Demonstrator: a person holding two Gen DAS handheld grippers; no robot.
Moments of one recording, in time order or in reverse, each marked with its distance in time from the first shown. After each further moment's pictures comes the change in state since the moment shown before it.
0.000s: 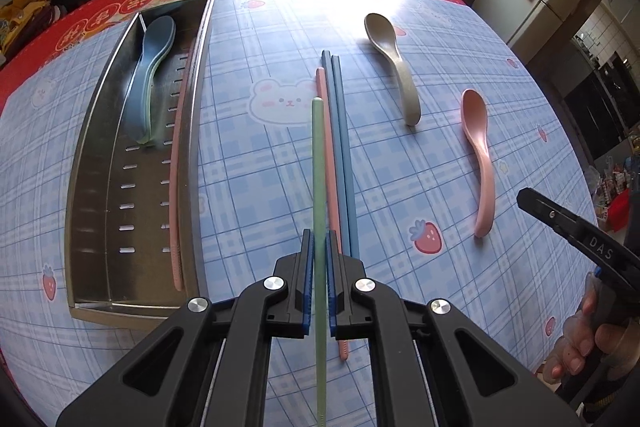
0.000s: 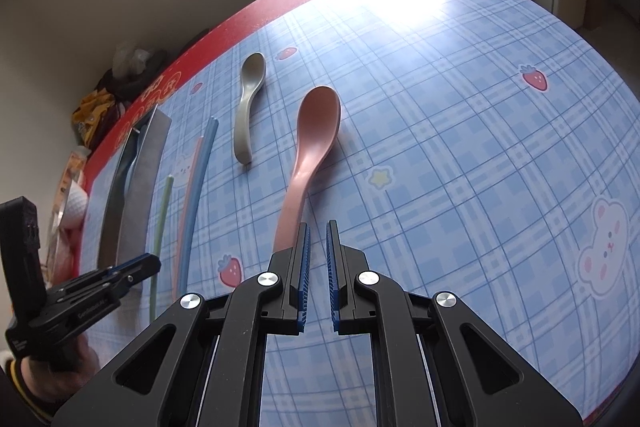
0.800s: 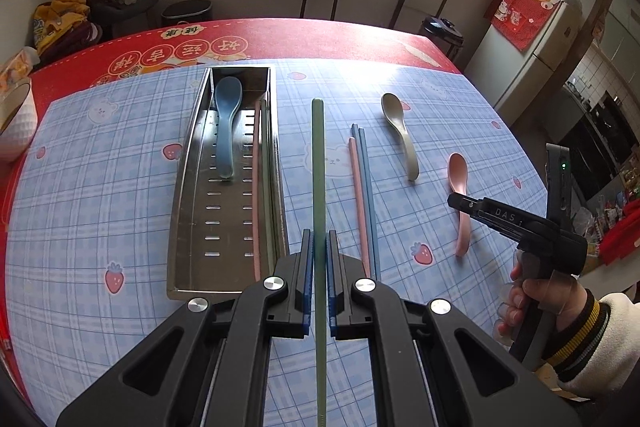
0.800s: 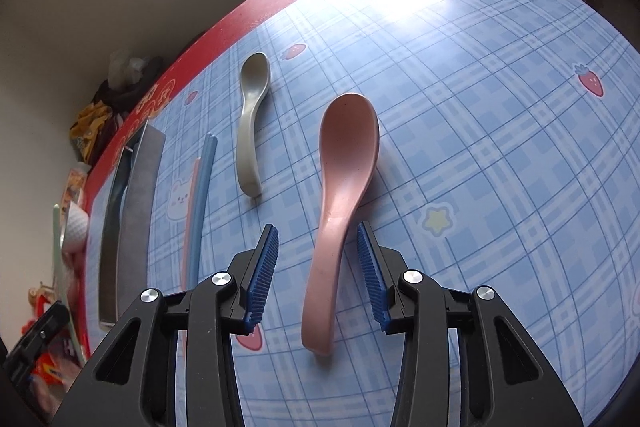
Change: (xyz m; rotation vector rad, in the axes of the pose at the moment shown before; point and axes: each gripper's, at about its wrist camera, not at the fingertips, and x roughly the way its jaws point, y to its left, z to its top) left arm -0.084 0.042 -0.017 -0.067 -0.193 -0.012; right arm 0.053 0.018 0.029 0.055 -0.001 0.025
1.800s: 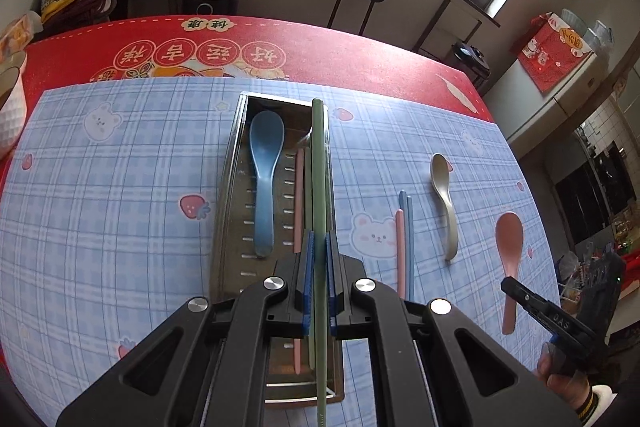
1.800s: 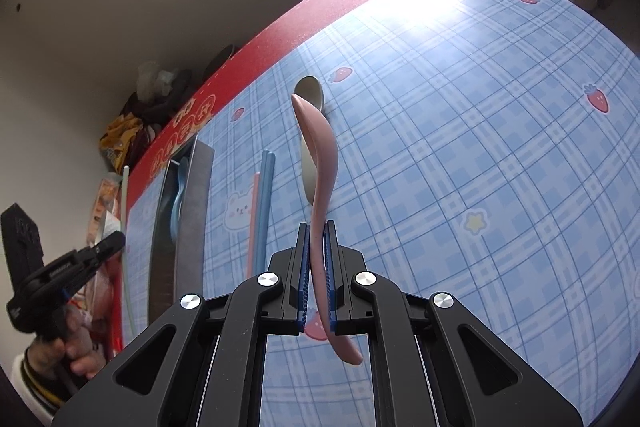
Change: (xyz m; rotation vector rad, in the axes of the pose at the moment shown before) left arm 0.047 0.066 0.084 -0.151 0.032 -0.029; right arm -0.043 0.022 0.001 0.020 -0.029 0.096
